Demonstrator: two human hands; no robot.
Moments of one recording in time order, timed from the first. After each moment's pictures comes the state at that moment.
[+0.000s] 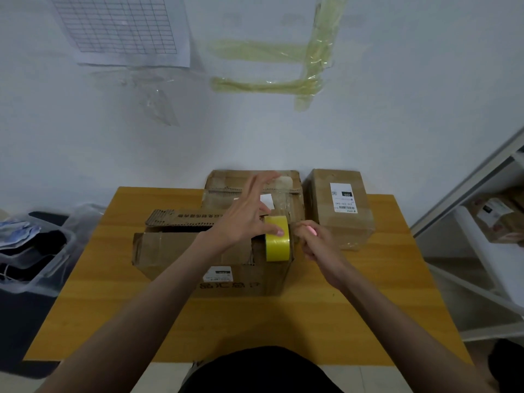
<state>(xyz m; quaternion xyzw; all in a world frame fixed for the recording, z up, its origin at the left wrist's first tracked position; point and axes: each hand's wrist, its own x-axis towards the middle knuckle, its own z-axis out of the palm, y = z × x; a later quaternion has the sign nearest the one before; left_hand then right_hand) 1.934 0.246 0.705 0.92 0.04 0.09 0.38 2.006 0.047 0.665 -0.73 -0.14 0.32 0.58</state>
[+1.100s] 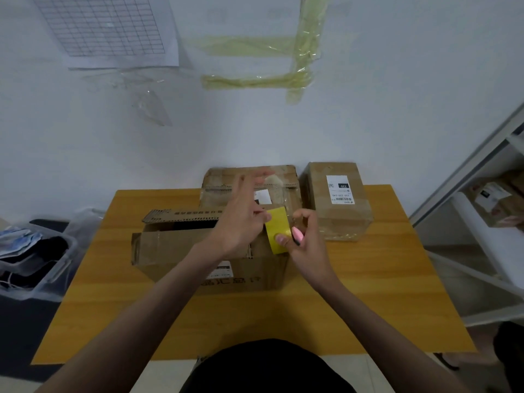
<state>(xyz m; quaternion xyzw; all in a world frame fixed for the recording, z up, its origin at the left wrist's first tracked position) 1.909 0.211 0.737 0.87 0.10 0.14 0.46 1.964 0.053 0.667 -0.77 -0.21 0.15 0.58</state>
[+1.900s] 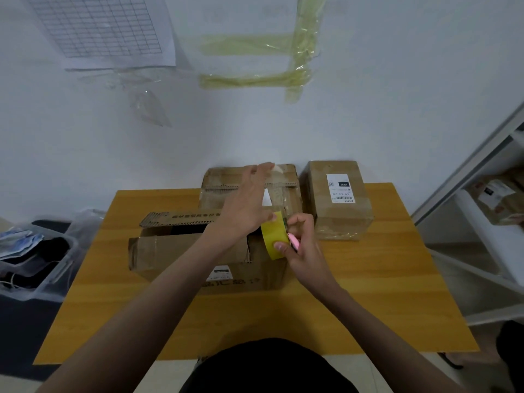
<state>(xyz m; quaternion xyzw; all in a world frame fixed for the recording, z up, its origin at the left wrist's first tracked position) 1.946 0.215 0.736 0.94 0.17 0.04 0.28 1.960 0.046 0.661 -0.75 -0.28 0.15 0.58</state>
